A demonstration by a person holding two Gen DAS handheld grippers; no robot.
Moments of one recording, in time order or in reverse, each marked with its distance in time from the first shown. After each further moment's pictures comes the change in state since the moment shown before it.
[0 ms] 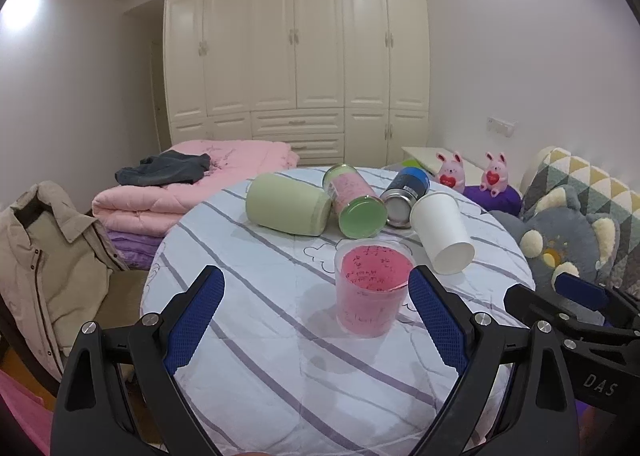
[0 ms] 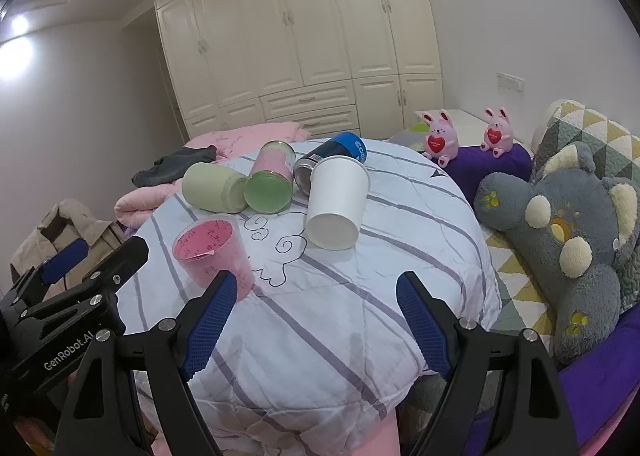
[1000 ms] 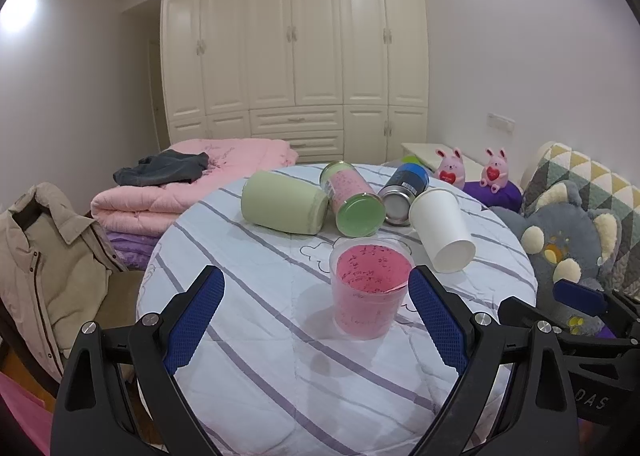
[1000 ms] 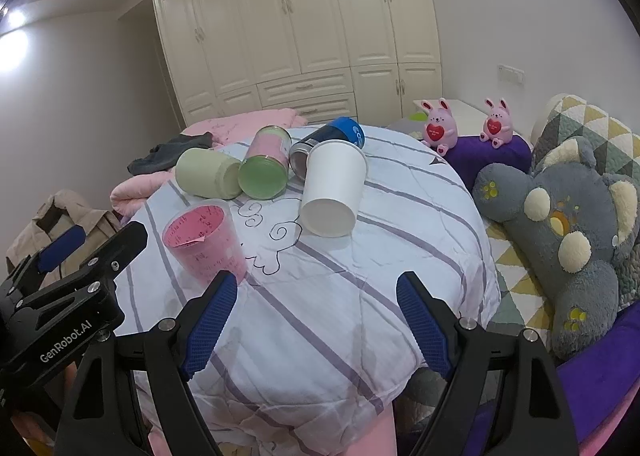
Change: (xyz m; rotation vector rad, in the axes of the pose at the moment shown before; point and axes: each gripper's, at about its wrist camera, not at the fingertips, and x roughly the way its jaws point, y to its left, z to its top) left arm 0.007 -0.007 -0.002 0.011 0.007 0.000; right arm 0.007 -0.001 -0.002 -0.011 0.050 -0.015
